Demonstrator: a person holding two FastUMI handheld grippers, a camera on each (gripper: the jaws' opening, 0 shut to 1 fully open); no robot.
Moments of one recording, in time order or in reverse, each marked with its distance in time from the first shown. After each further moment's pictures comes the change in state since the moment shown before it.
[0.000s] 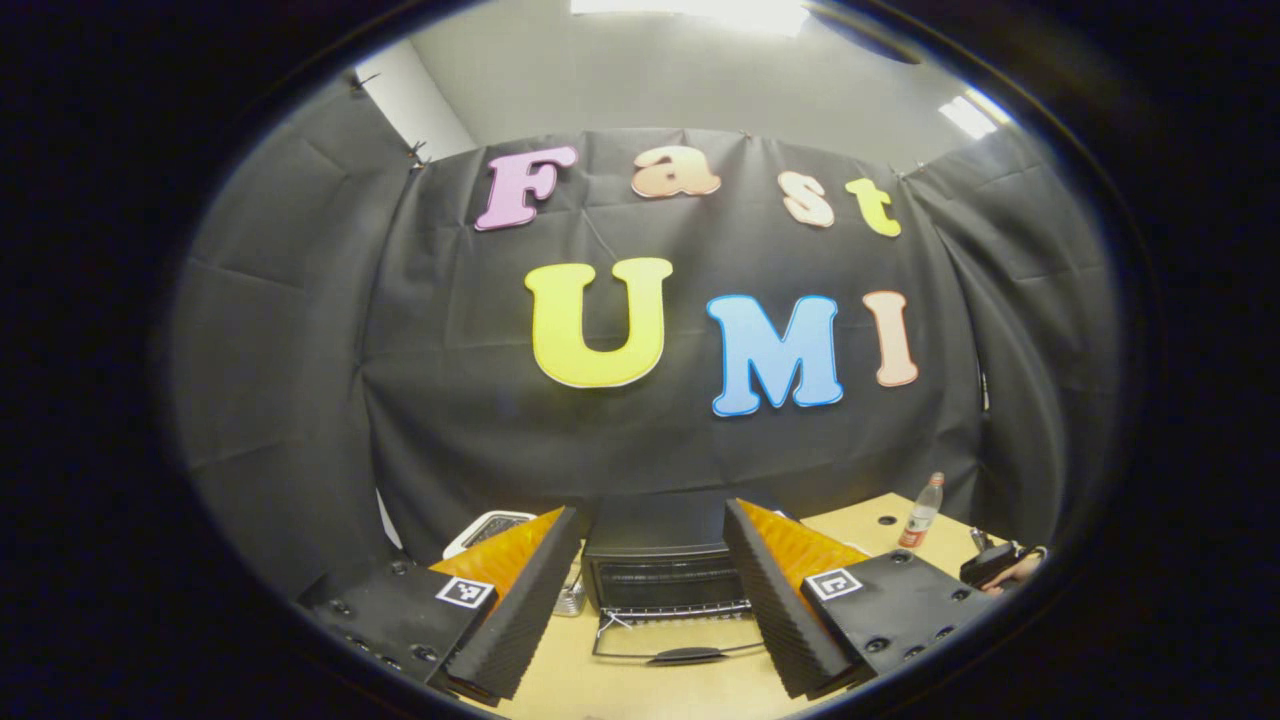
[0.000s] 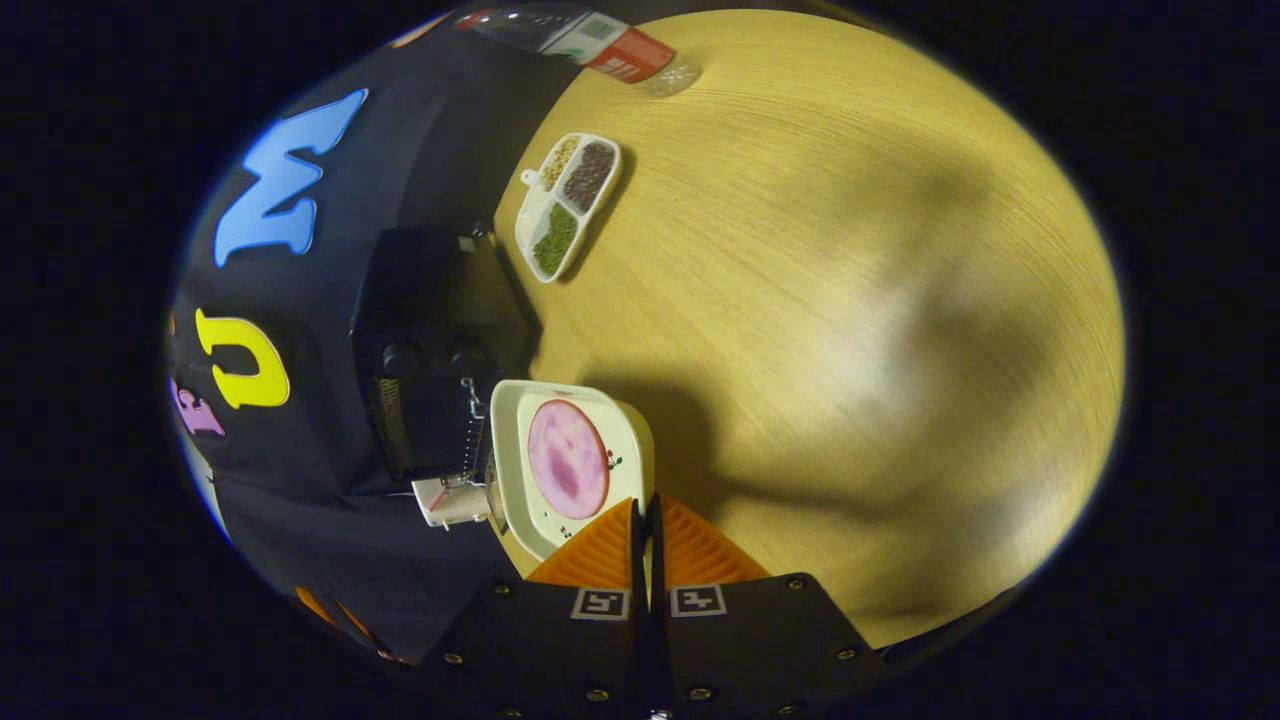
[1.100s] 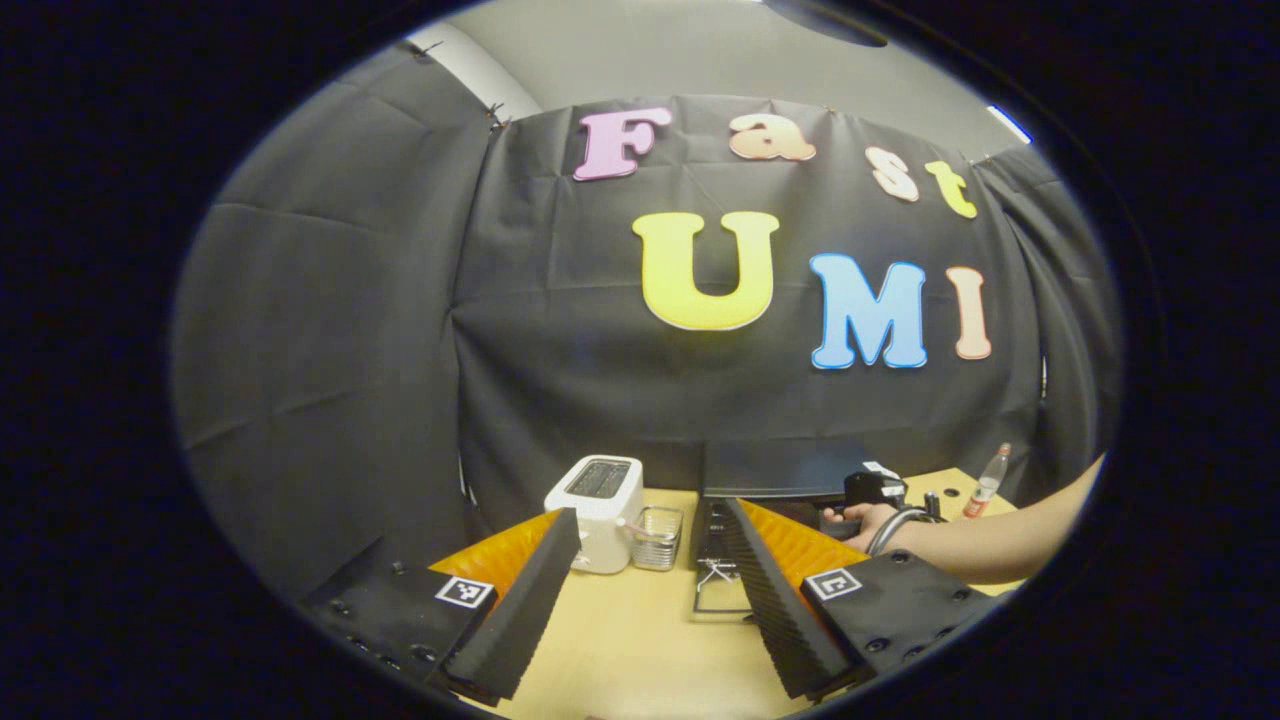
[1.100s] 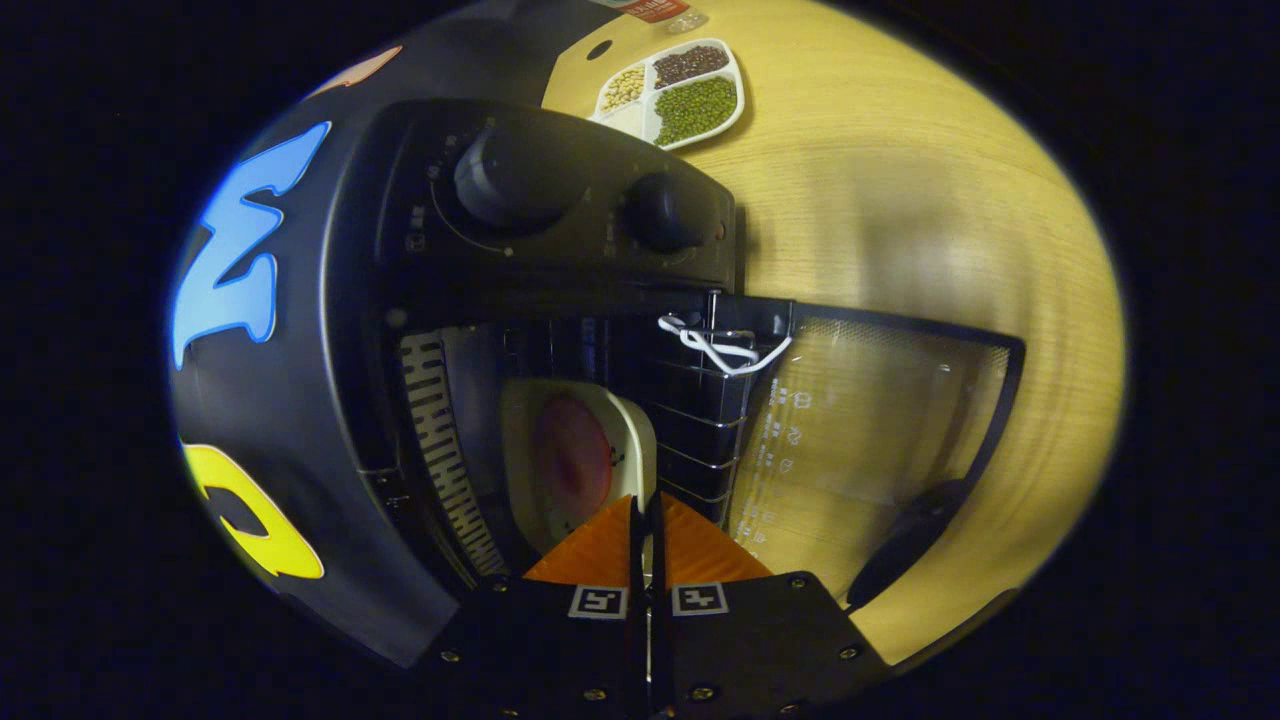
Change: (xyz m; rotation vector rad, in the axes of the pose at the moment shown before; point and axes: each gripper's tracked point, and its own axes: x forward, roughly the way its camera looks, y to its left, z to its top) left arm -0.038 0.135 -0.067 -0.052 0.138 0.191; right arm 0.213 0.231 -0.005 0.544 -0.359 0.075
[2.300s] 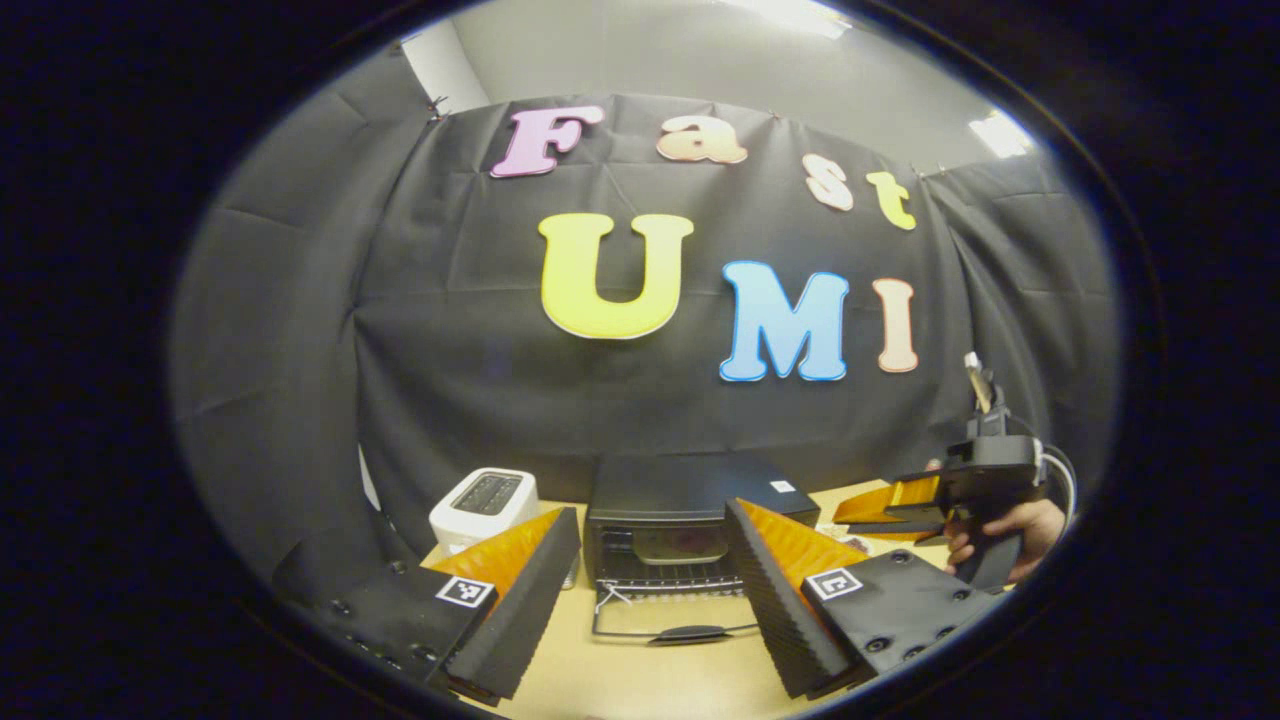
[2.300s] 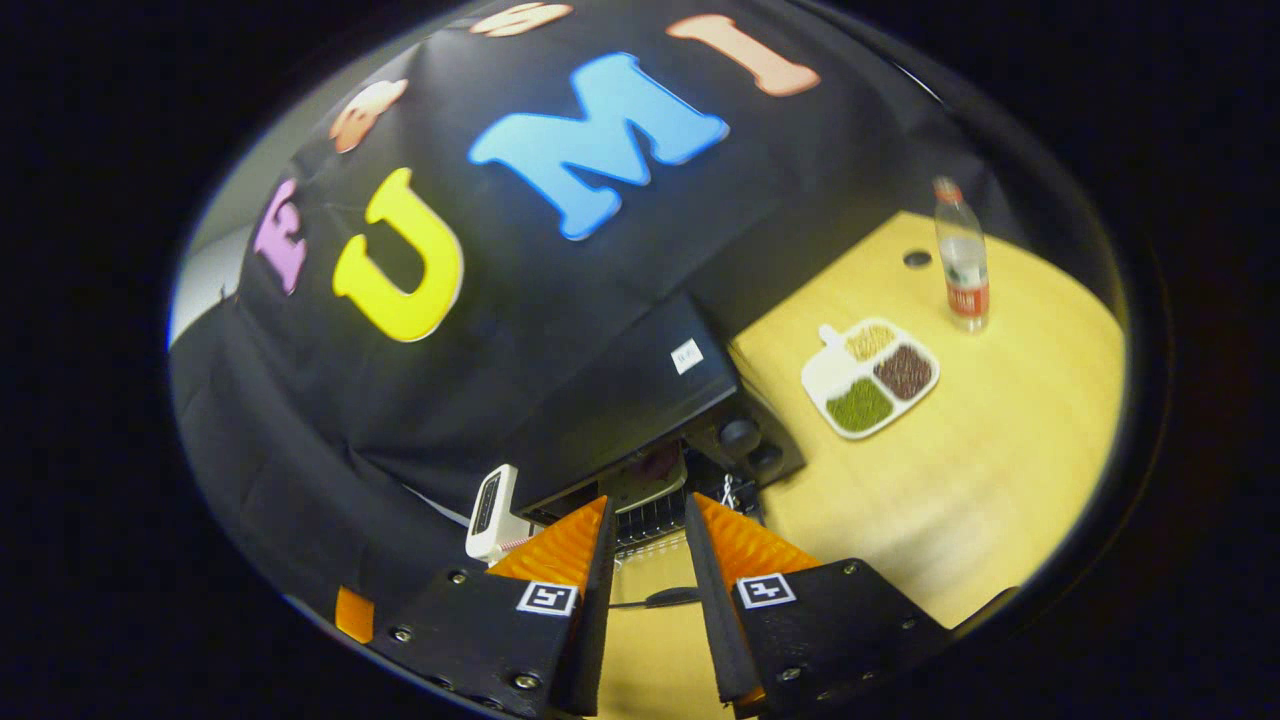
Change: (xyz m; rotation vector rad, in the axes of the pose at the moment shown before) left arm 0.030 -0.124 0.030 -0.021 -0.043 -0.265; right arm -0.262 0.046 0.083 -1.124 -0.110 0.320
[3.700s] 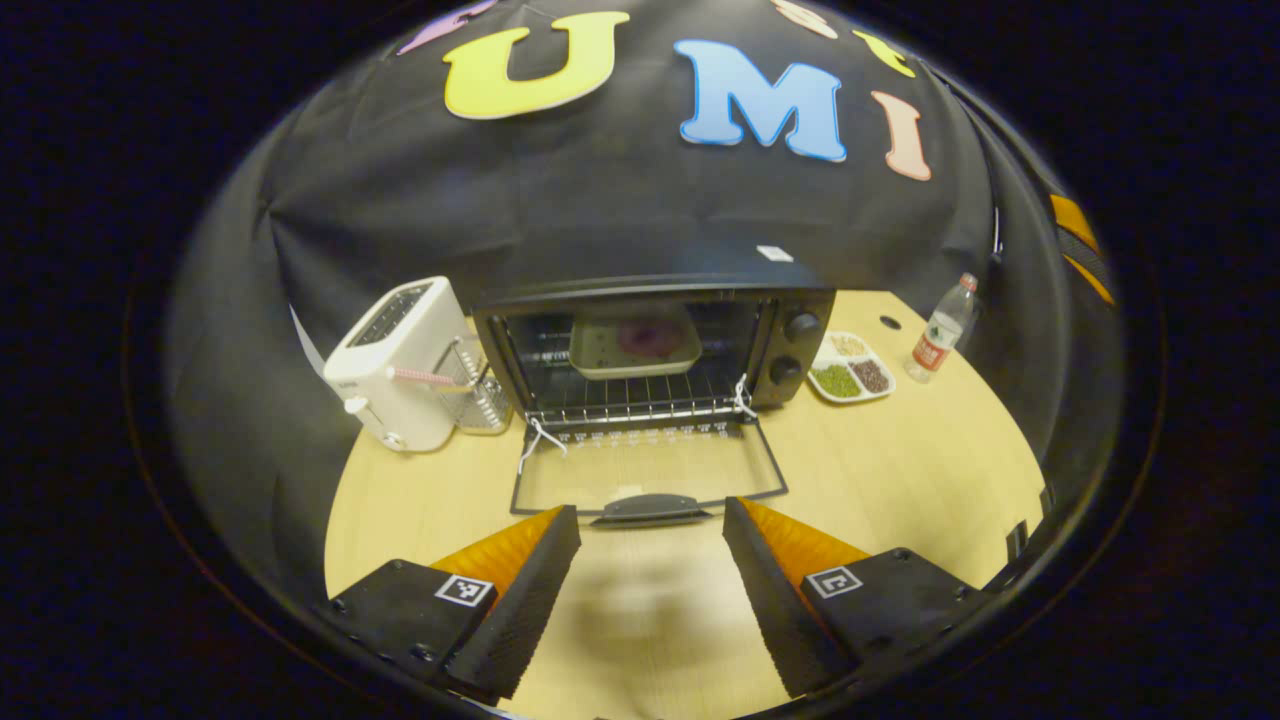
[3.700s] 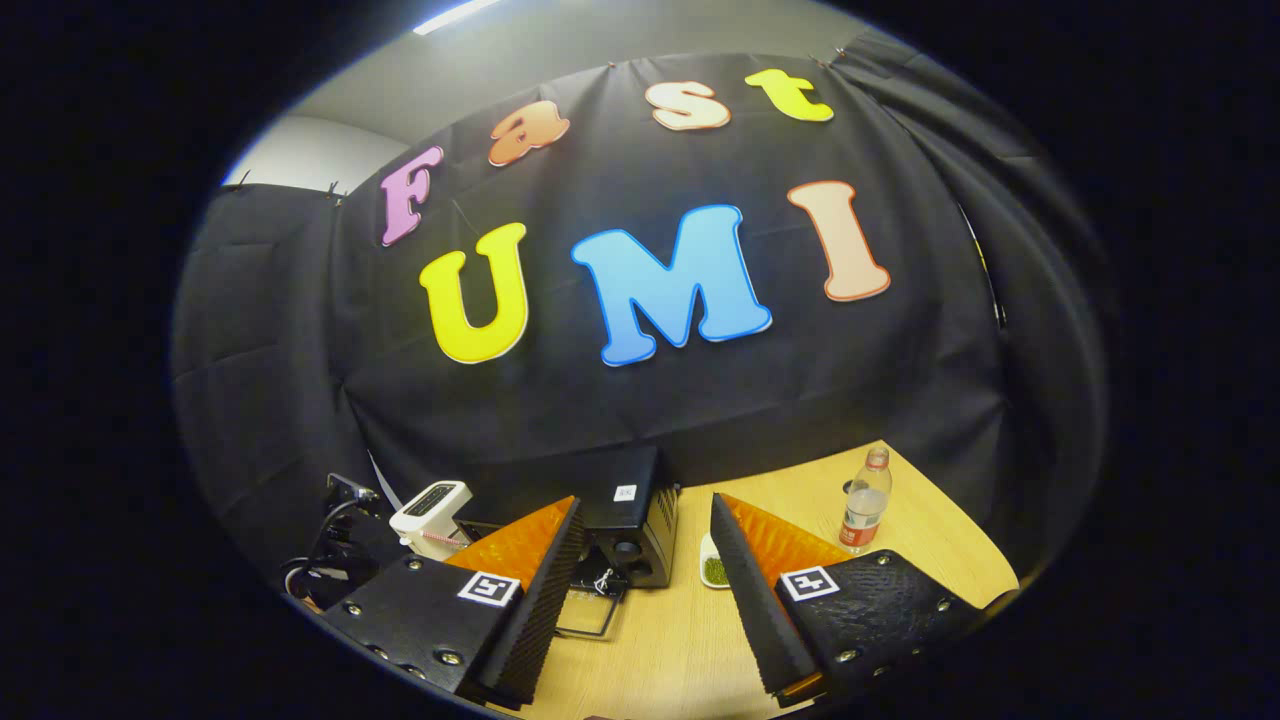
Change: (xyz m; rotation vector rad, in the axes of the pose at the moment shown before) left arm 0.065 -0.055 -0.231 0.072 0.708 -0.016; right arm -0.109 -0.068 0.091 -0.356 -0.257 -0.033
